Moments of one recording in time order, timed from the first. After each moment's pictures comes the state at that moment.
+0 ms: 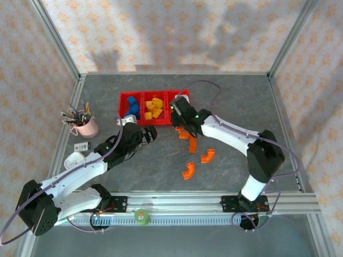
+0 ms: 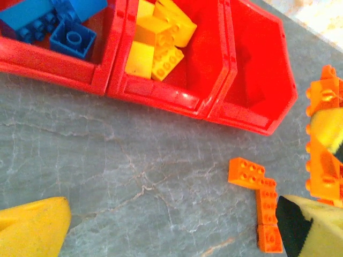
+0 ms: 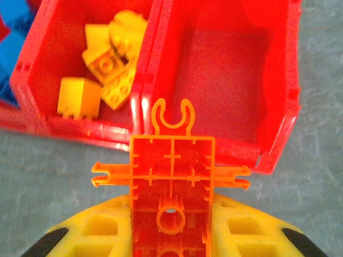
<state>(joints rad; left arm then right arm) -0.60 1.04 0.66 -0.30 -0.26 -0.85 0.76 1.71 1.33 -0.47 0.26 0.50</state>
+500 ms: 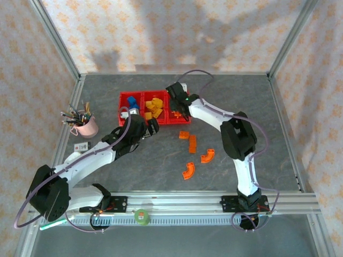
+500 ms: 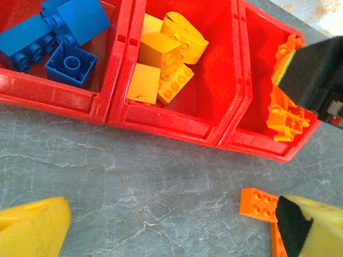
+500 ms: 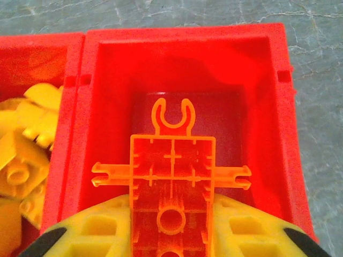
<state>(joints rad) -0.55 1.22 0.74 -0.23 -0.26 -0.81 0.63 2.11 1.70 -0.49 0.30 0.50</state>
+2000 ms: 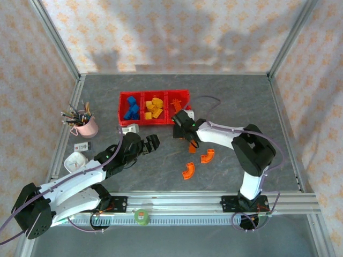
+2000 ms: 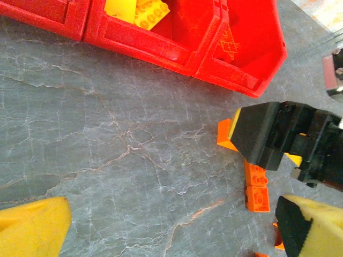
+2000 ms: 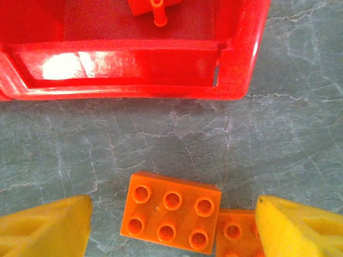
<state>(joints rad) -0.68 0.96 0.51 -0.21 -0.21 -0.92 0.75 1.81 1.13 -0.40 0.29 0.64</state>
